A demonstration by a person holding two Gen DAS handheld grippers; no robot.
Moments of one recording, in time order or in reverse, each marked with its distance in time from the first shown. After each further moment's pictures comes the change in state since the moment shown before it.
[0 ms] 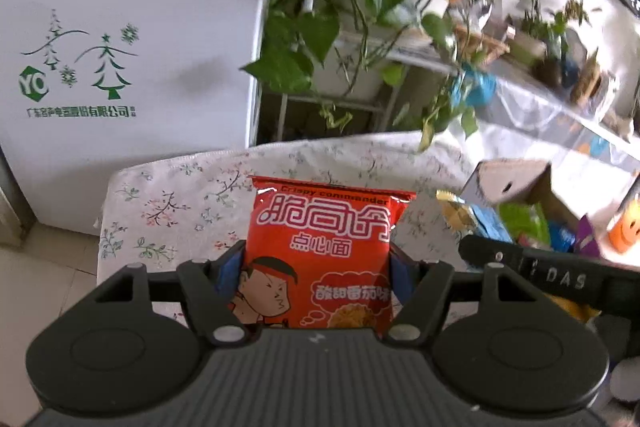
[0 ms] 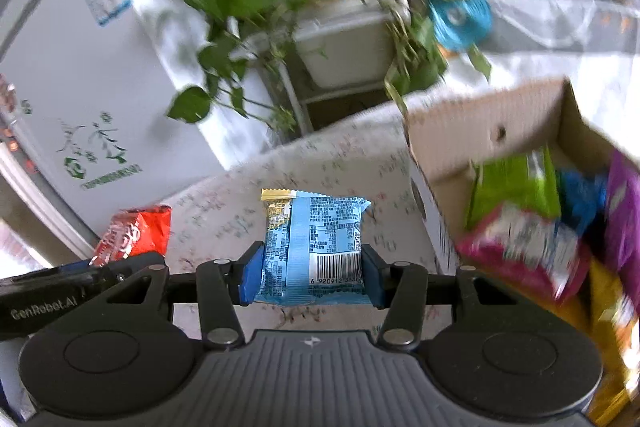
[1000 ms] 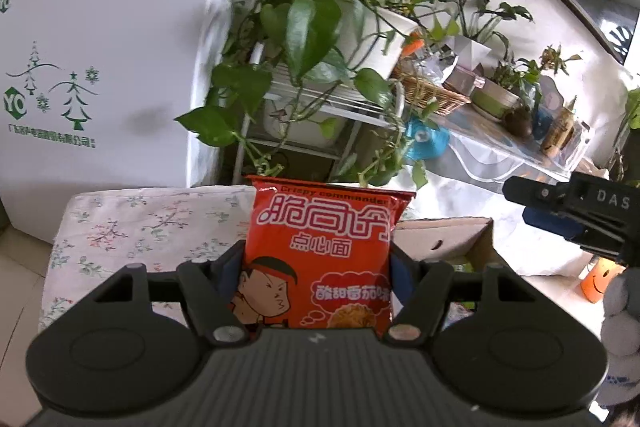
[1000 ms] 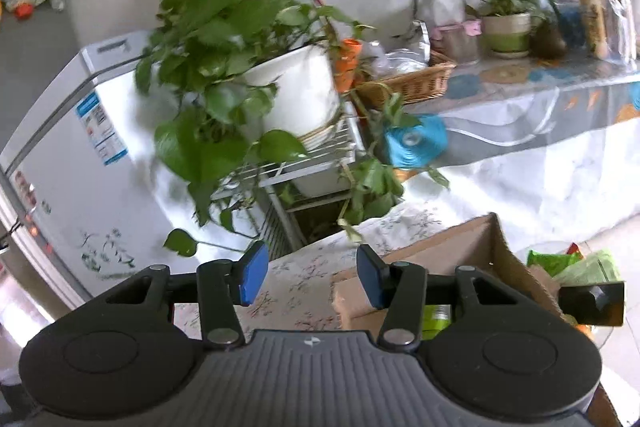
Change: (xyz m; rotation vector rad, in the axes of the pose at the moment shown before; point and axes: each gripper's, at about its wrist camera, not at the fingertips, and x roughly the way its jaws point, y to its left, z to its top) left arm -0.019 -0.075 0.015 -0.061 -0.114 -0.052; right arm -0.070 -0.074 0.066 0.061 -0.217 0.033
